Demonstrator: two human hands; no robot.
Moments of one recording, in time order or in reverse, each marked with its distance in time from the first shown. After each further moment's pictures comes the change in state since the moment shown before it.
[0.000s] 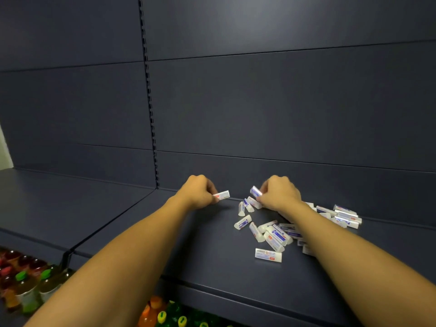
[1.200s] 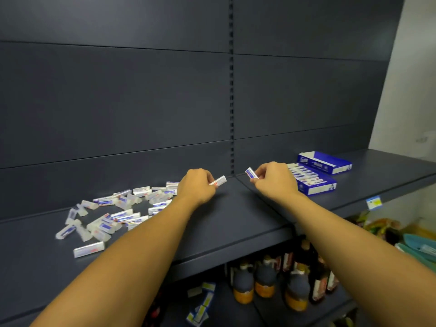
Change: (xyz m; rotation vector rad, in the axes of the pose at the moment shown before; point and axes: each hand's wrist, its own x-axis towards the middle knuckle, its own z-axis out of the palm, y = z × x) left_hand -0.079 0.367 0.184 -0.108 -0.099 0.463; right_hand -0.223 0.301 -0.190 -0.022 0.433 0.429
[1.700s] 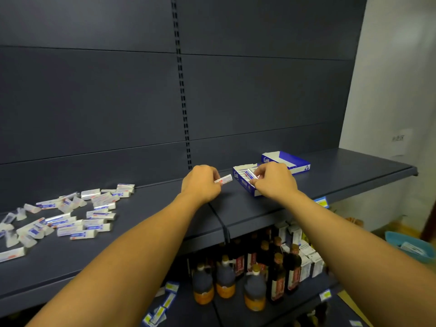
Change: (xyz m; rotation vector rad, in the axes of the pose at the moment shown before) left_hand 0.007 0.169 0.076 0.049 0.001 0.081; right_hand 0.026 0.149 -0.084 -0.030 -0.015 0.004
